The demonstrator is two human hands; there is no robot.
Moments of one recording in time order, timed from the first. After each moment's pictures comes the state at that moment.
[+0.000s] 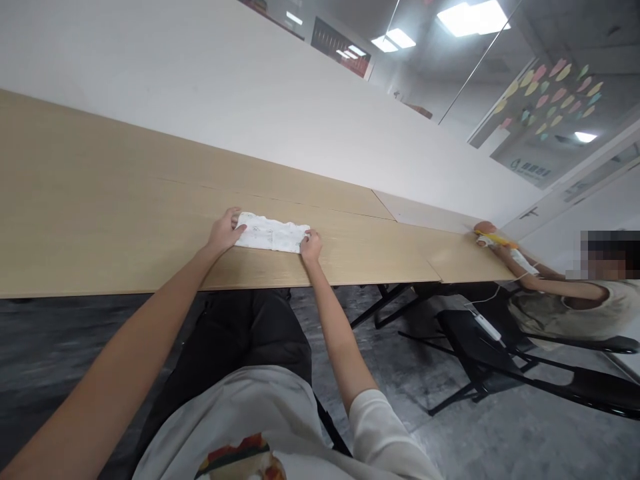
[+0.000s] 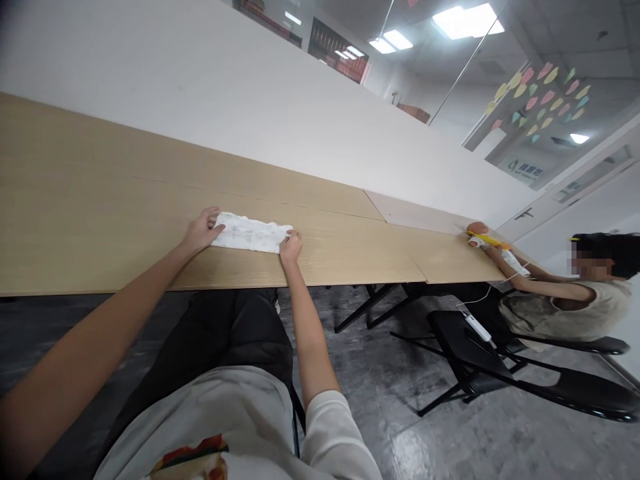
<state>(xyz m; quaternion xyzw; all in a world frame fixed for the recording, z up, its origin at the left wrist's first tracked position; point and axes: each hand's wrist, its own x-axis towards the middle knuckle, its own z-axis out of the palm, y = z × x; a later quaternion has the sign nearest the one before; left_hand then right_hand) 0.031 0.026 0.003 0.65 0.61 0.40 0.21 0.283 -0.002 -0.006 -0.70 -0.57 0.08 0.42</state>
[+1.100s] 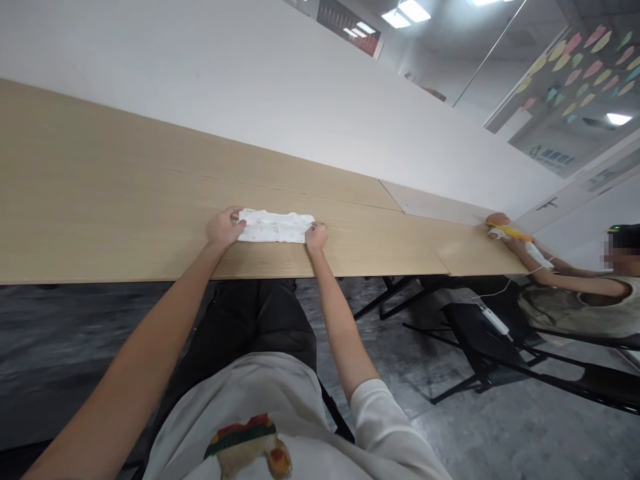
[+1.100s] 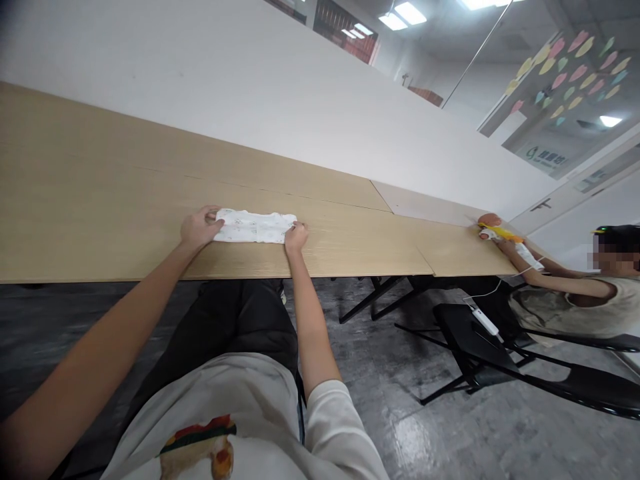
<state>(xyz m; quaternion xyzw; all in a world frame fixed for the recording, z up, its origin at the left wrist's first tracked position) 0.029 -0.006 0.011 0.62 0.67 0.37 0.16 0.283 0.003 -0.001 -0.73 -0.55 0.07 0.39</state>
